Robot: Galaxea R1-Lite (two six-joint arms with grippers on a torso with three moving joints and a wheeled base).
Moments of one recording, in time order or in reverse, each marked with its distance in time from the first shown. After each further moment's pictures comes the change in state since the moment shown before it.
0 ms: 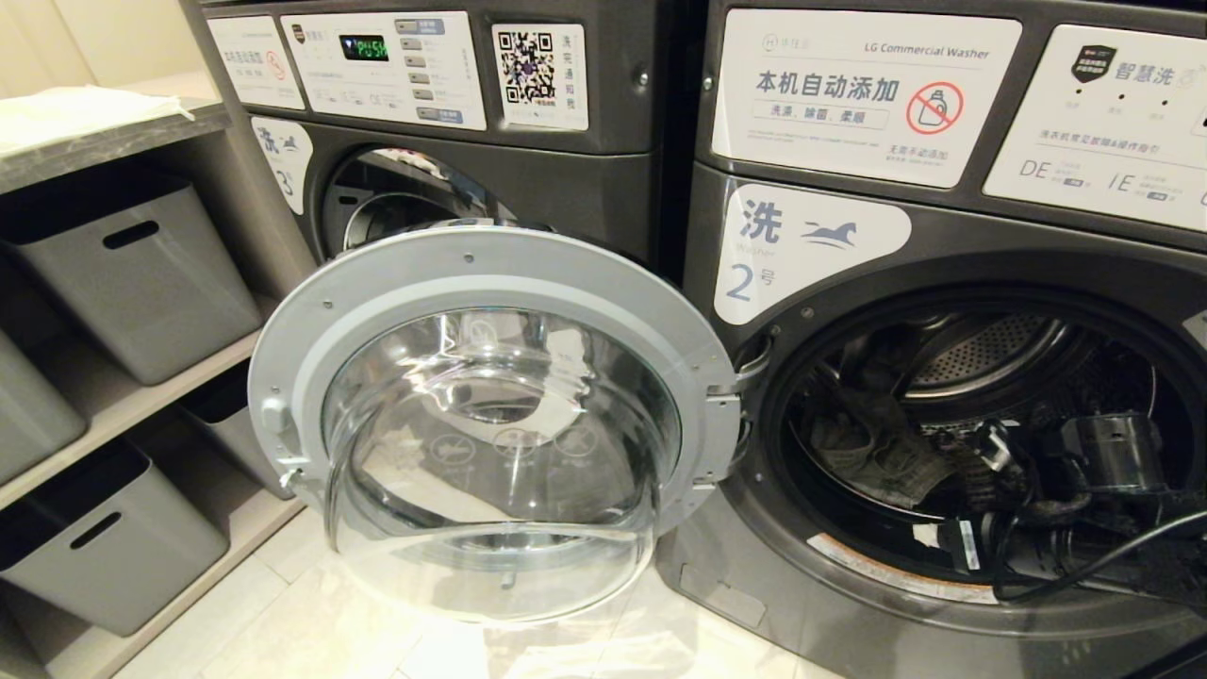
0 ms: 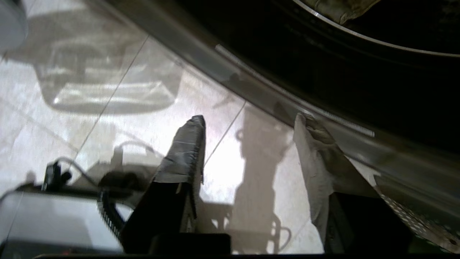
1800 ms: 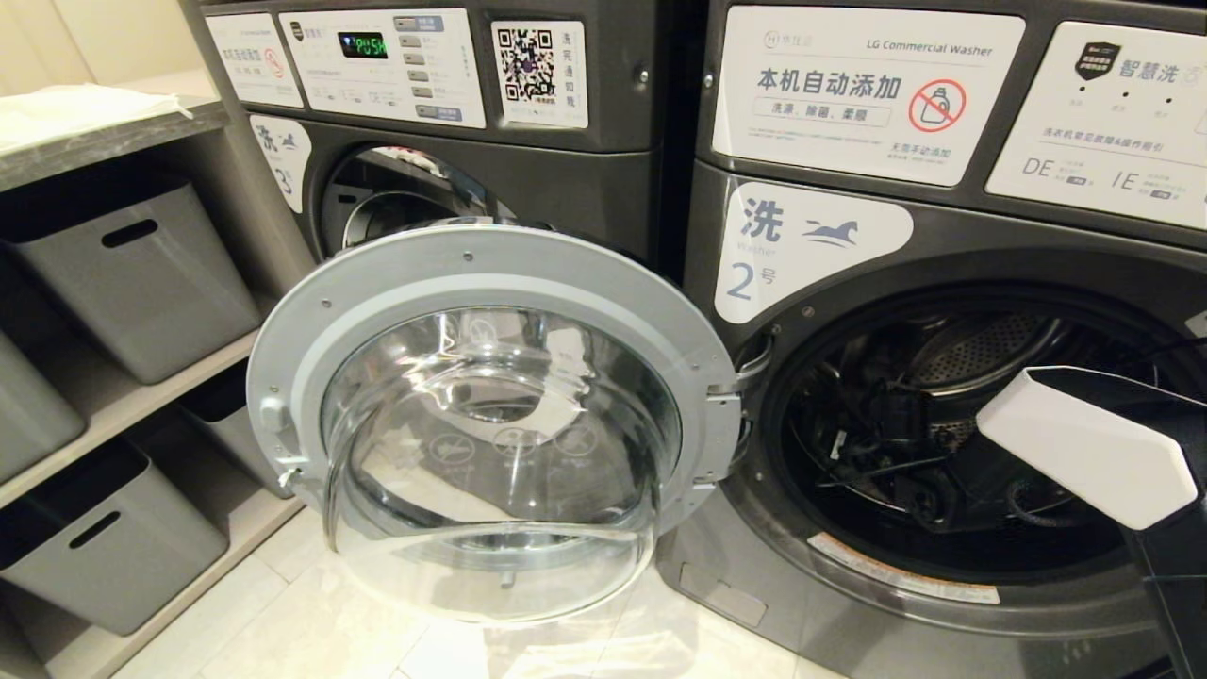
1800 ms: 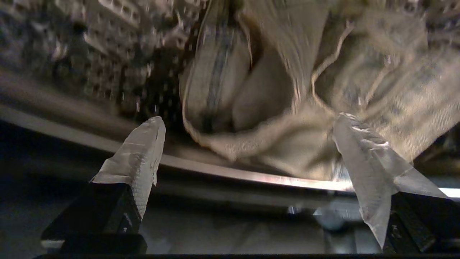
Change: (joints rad) left arm 0.000 0.000 0.000 0.000 0.002 0.008; right arm 0.074 0.697 -0.694 -0.273 -0.394 0.369
